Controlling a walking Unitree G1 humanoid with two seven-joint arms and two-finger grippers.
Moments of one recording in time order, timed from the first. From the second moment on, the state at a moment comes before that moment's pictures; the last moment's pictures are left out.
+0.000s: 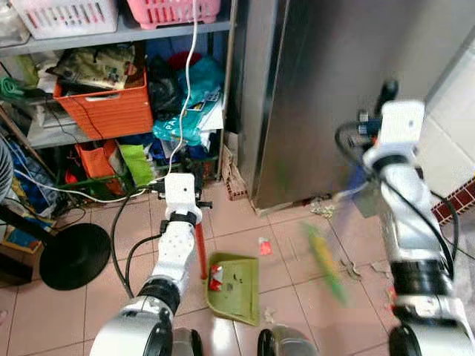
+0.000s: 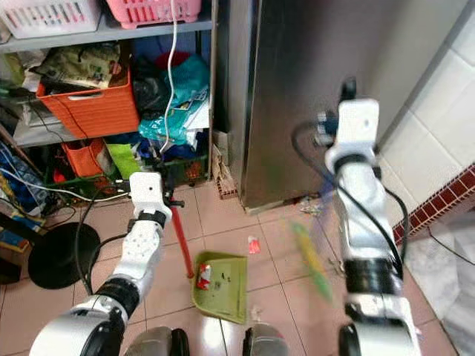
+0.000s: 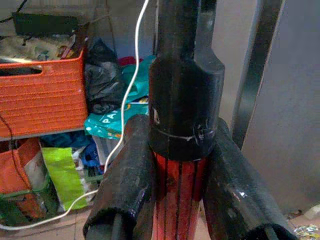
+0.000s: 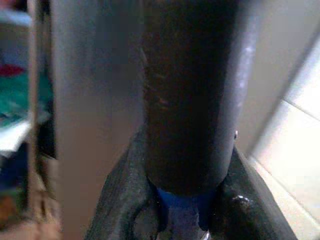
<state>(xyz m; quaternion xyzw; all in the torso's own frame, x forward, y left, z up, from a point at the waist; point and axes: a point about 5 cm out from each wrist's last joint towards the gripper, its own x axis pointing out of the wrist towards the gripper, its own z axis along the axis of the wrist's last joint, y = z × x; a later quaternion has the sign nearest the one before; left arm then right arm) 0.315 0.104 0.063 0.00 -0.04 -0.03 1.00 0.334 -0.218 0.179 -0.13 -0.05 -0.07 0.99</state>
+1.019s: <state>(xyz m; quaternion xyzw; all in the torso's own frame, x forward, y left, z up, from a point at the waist) 0.306 0.094 0.062 0.01 -0.02 -0.09 1.00 0.333 -0.184 0.126 0.05 0.11 -0.13 0.98</state>
